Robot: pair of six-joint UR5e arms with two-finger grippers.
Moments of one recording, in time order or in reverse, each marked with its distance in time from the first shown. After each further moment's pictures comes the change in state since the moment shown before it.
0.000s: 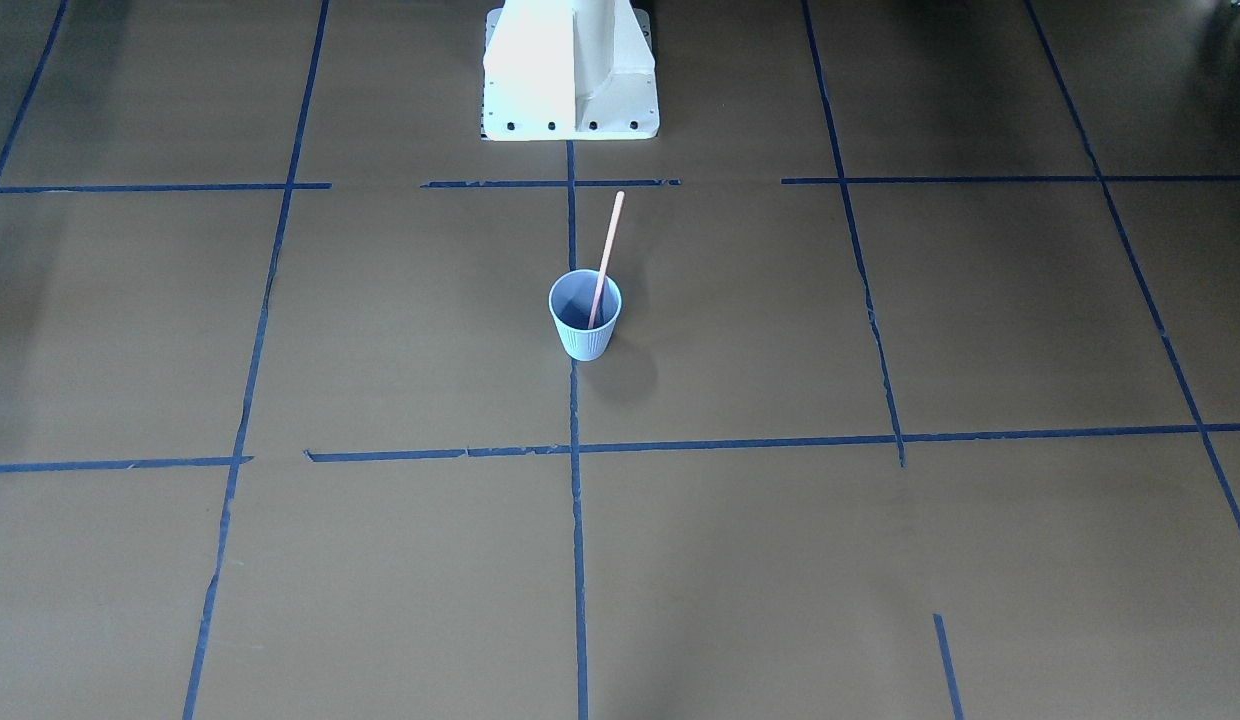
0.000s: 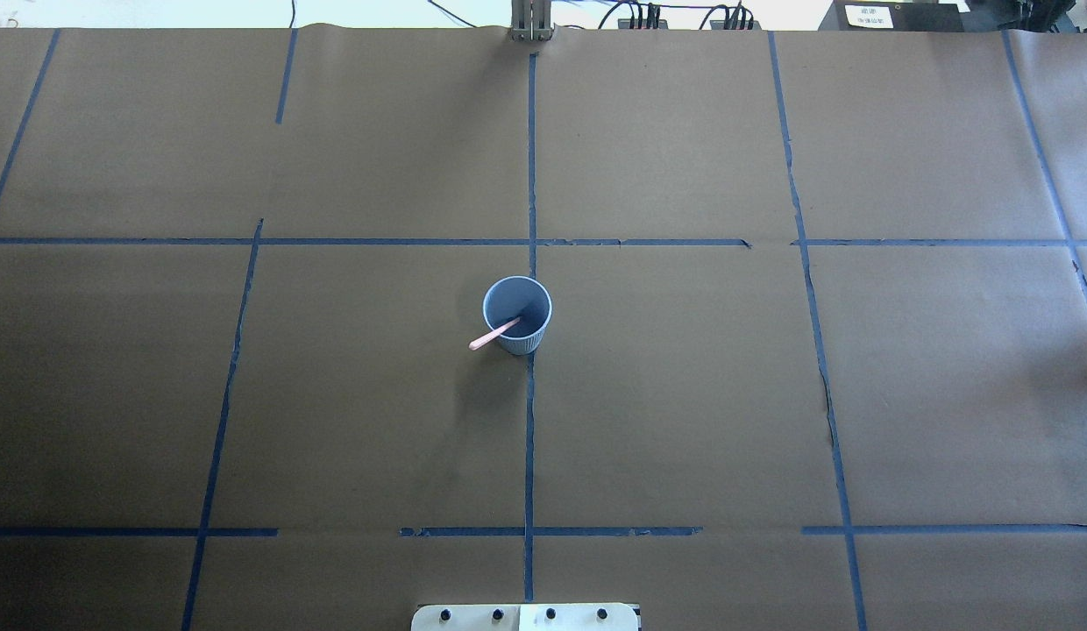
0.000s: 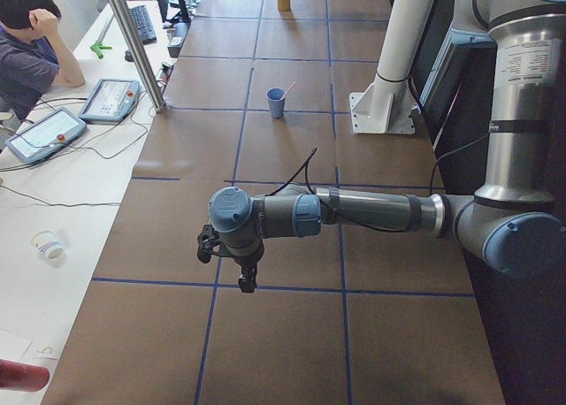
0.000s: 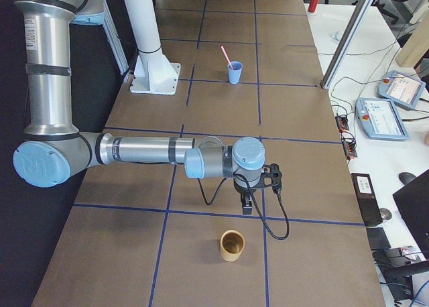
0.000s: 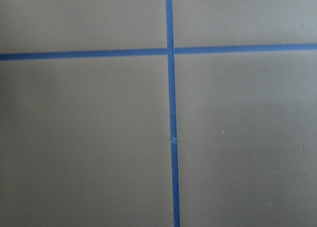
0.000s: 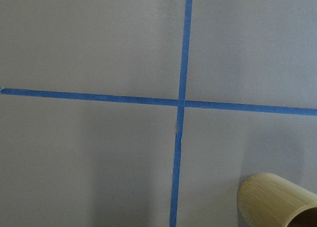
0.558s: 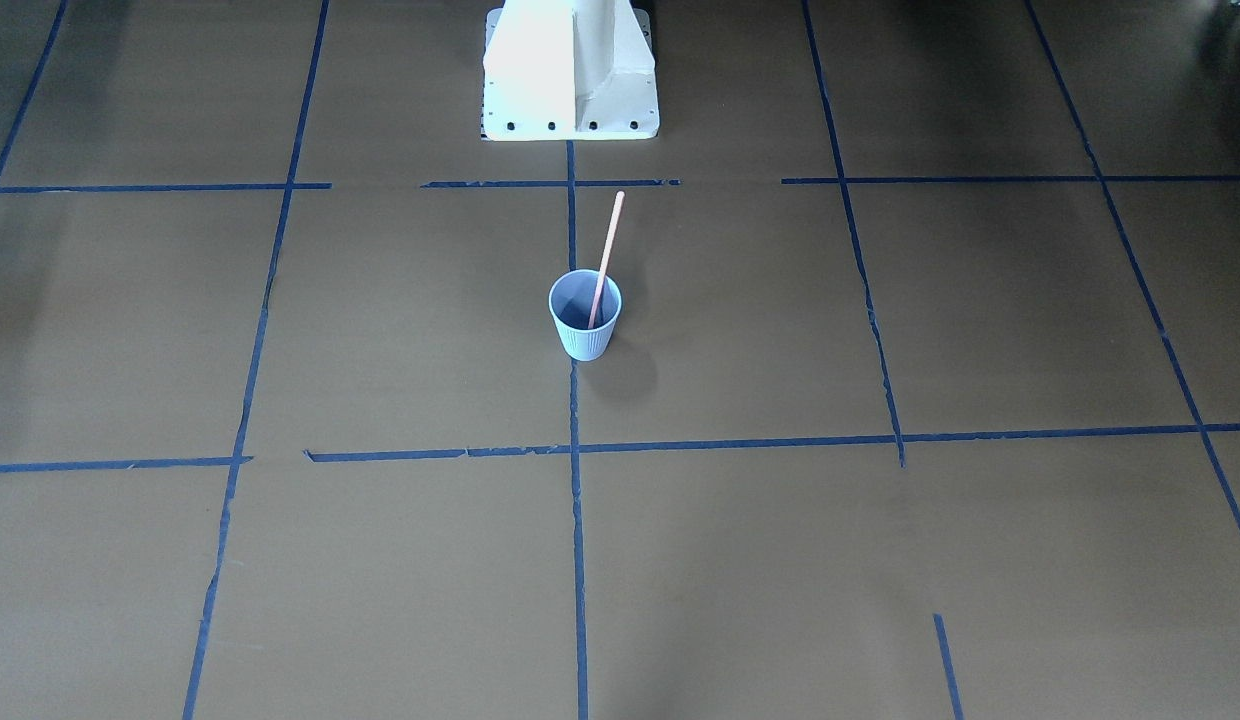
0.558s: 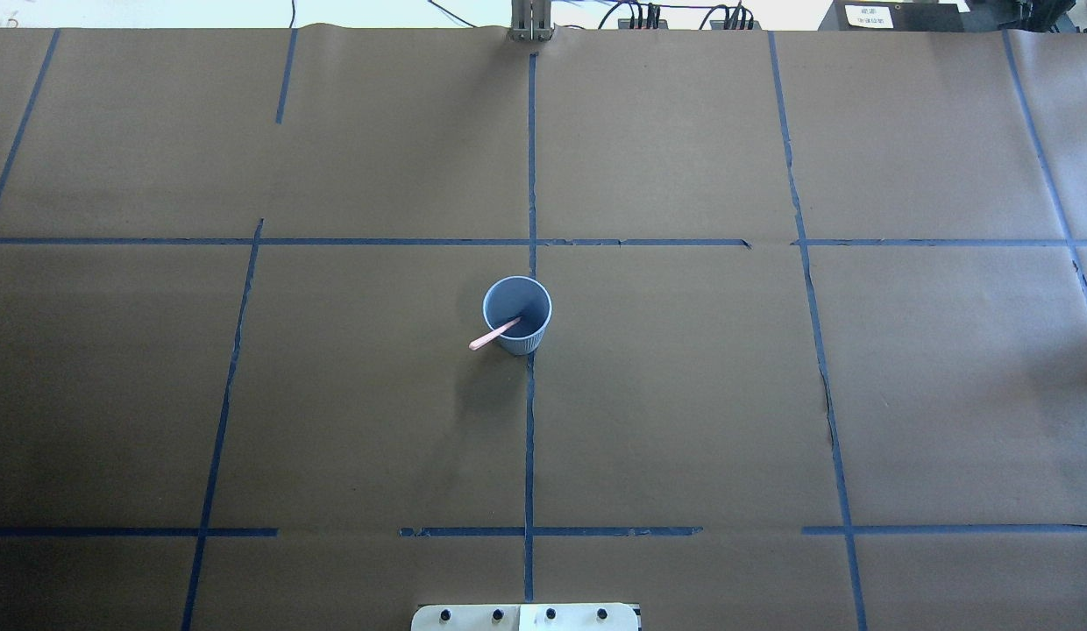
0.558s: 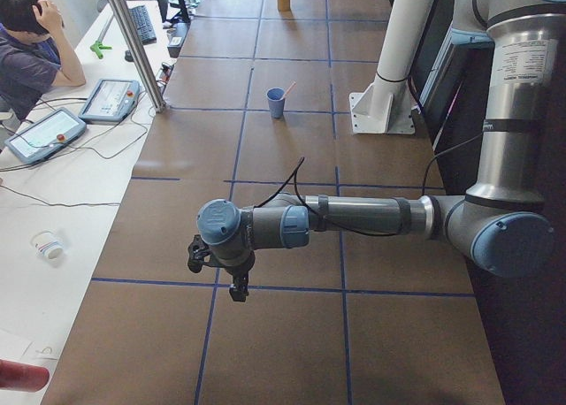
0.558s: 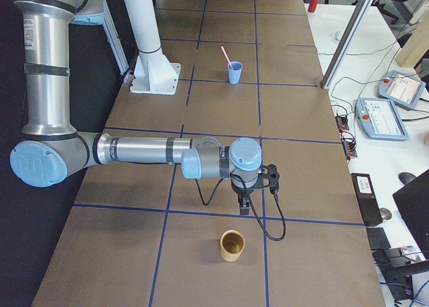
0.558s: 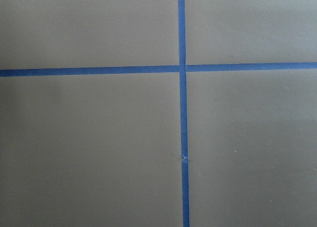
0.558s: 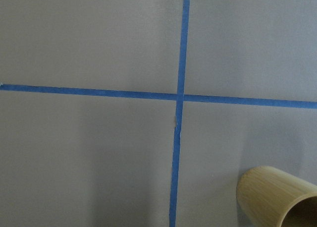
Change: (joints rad) left arm -0.007 -0.019 0.068 -0.051 -0.003 0.005; right arm 0.002 -0.024 0.020 0.001 0.000 0.003
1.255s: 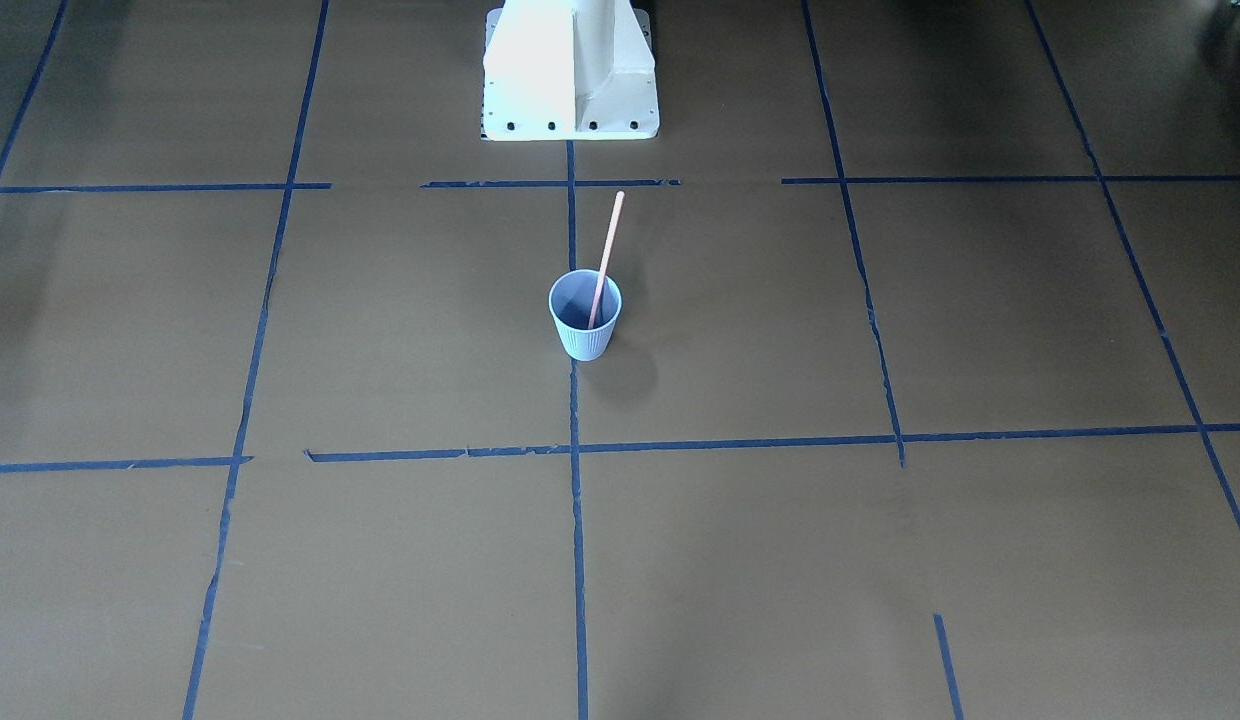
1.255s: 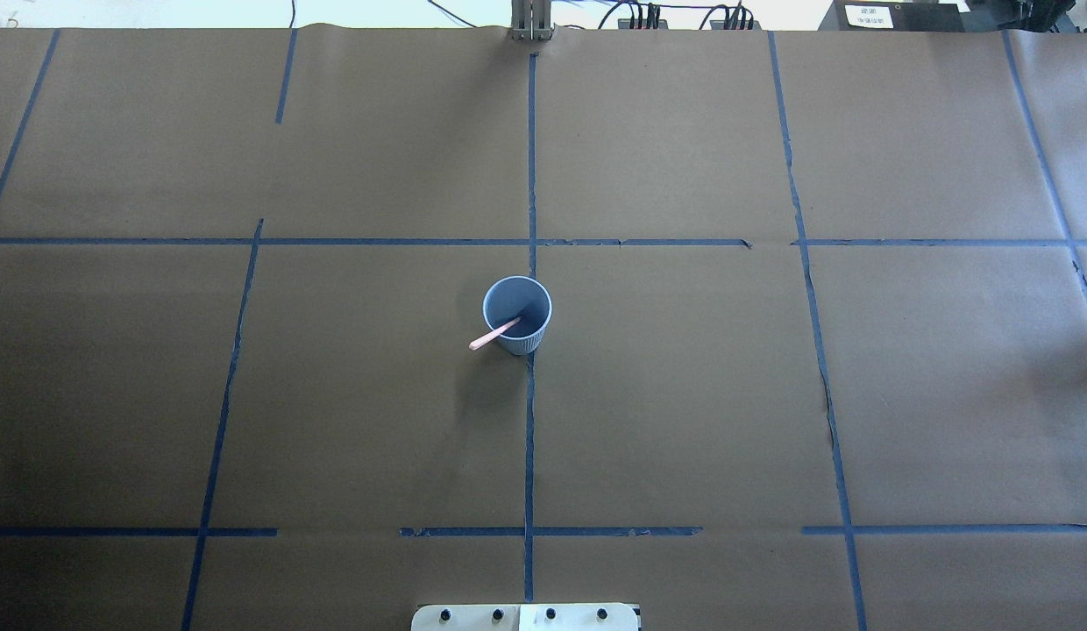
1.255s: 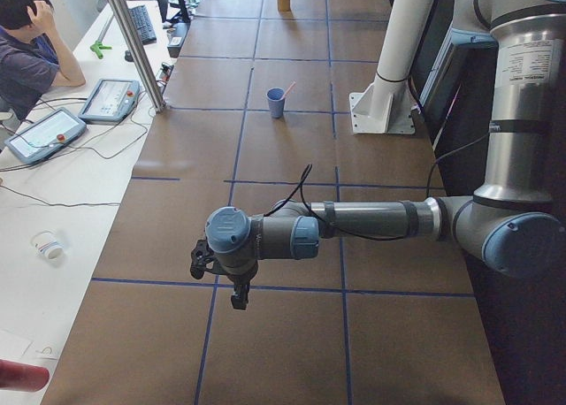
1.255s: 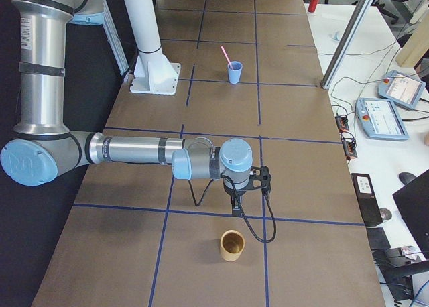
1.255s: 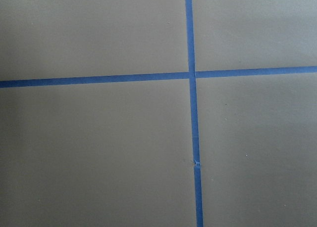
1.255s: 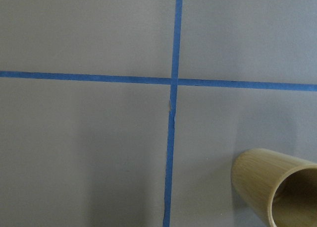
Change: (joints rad) left arm -0.022 0.032 0.012 -0.094 0.008 -0.005; right arm 0.011 -0.049 0.034 -0.001 -0.007 -0.004
